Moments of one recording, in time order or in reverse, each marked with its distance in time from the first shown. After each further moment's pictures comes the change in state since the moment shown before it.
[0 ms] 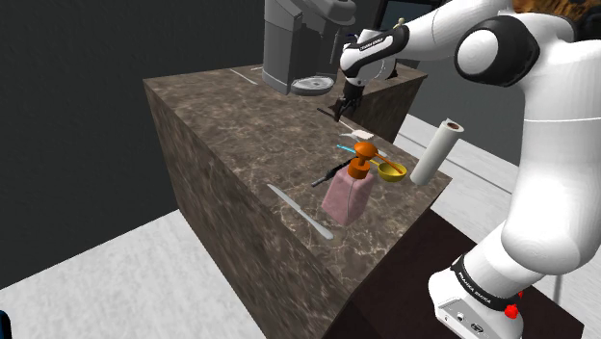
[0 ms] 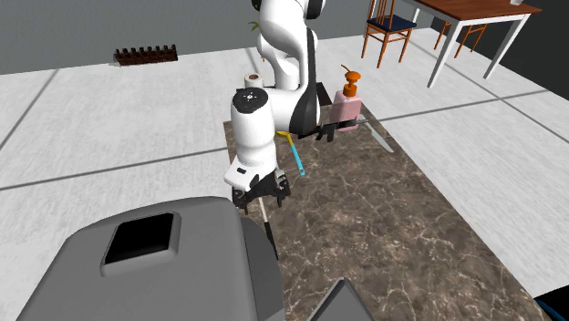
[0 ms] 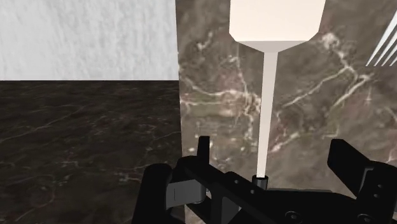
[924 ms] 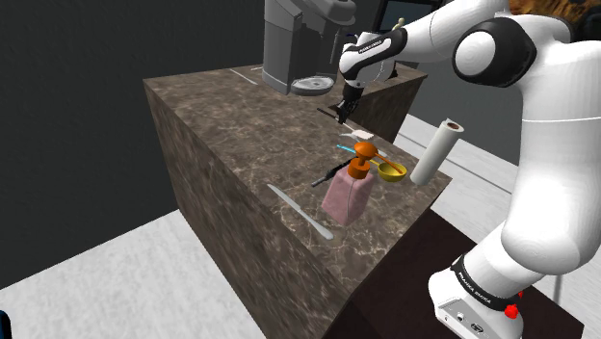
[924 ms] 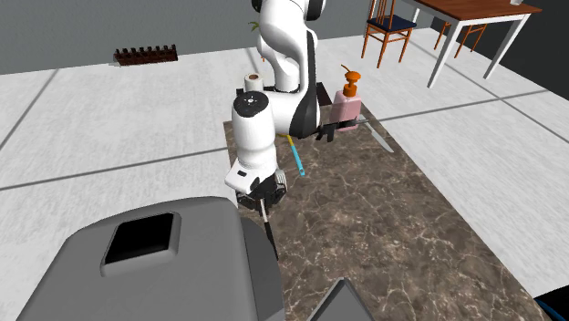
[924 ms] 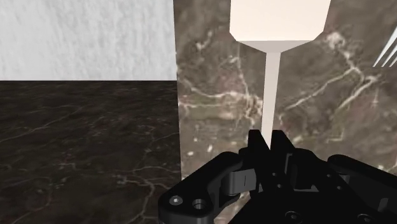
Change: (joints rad) arm -0.001 0.012 0.002 -0.002 0.003 0.014 -0.001
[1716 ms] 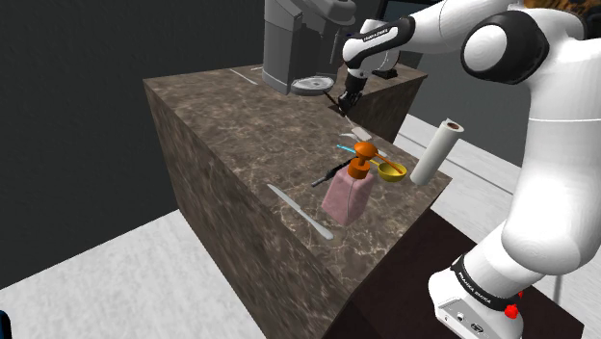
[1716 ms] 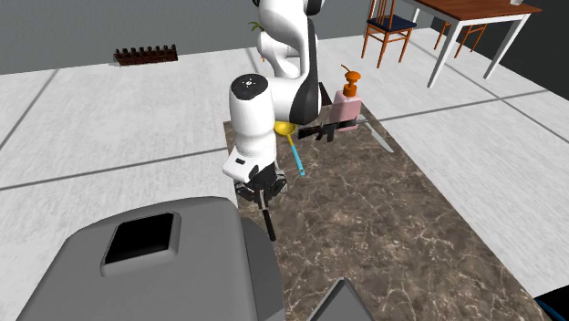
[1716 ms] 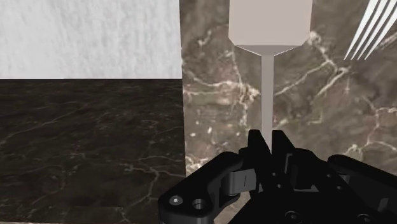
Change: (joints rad) arm 0.005 -0.047 -0.008 0.023 -0.013 -0.069 0.010
